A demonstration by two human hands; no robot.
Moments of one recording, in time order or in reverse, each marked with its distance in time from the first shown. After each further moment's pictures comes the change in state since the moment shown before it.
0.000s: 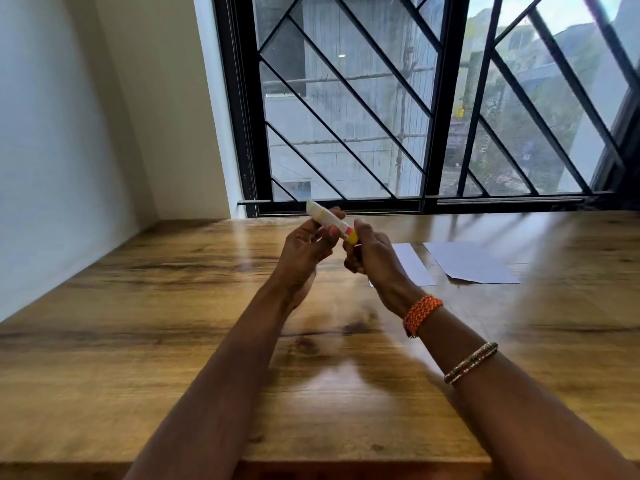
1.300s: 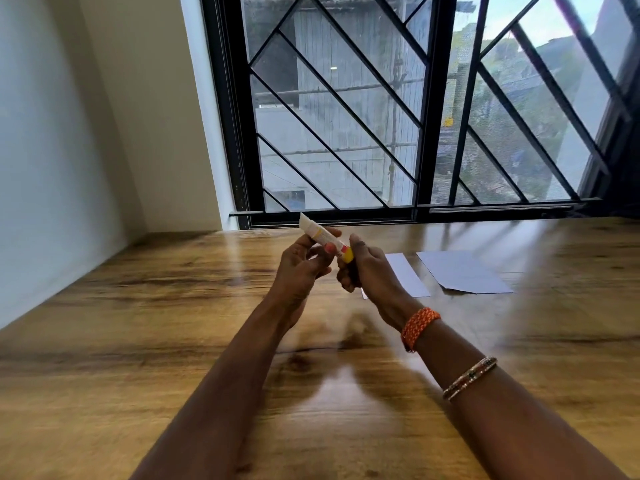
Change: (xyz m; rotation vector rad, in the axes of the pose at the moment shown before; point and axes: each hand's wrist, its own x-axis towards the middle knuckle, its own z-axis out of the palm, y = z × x) left_hand 0.001 -0.006 0.004 0.061 0.019 0.018; right_hand 0.000 0.002 -0.007 -0.012 -0.017 0.102
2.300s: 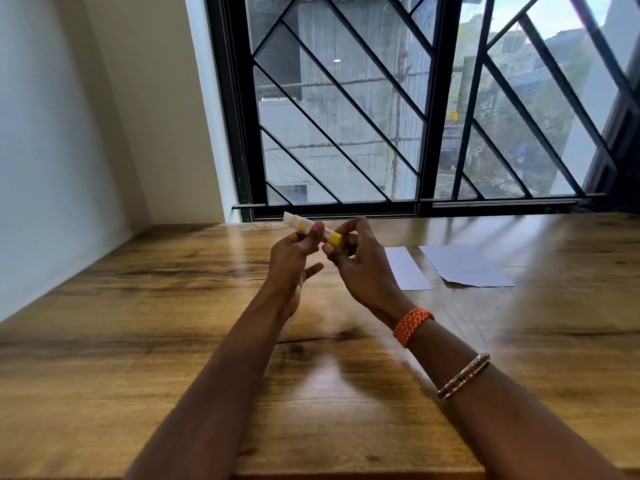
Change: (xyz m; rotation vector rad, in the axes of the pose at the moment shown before) left_hand 0.007 0.001 -0.005 -0.135 0.232 -0.181; right_hand 0.001 0.007 0.010 -0.317 0.056 -0.392
